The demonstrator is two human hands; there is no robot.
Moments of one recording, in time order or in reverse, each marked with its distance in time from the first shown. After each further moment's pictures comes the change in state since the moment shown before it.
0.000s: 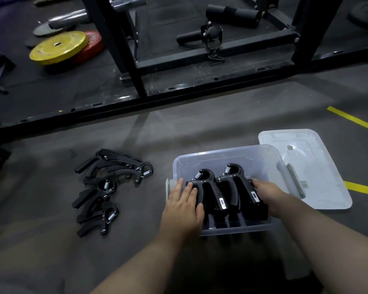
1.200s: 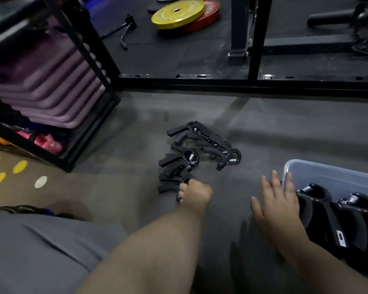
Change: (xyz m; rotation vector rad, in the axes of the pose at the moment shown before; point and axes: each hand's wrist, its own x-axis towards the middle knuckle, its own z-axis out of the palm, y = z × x) left_hand -0.023 -0.175 -0.027 -0.468 -0.131 -1.352; right_hand -0.098 0.015 0.220 -1.099 0.164 -1.146
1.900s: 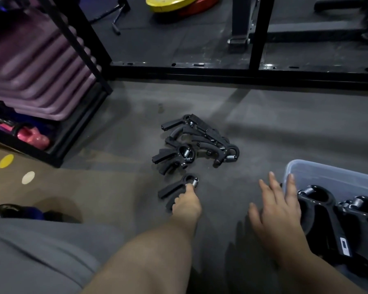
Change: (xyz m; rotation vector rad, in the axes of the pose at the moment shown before) left_hand 0.042 -0.040 0.041 0.290 -0.104 0.145; right_hand -0.003 0.000 0.000 0.015 0.052 0.001
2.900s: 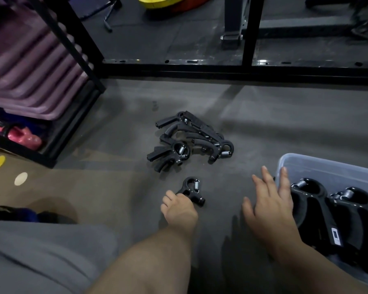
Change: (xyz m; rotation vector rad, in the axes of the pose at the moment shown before) left_hand -0.015 -0.011 0.027 0.221 0.377 -0.075; right_hand 0.000 0.001 0.000 0.047 -0.041 0.029
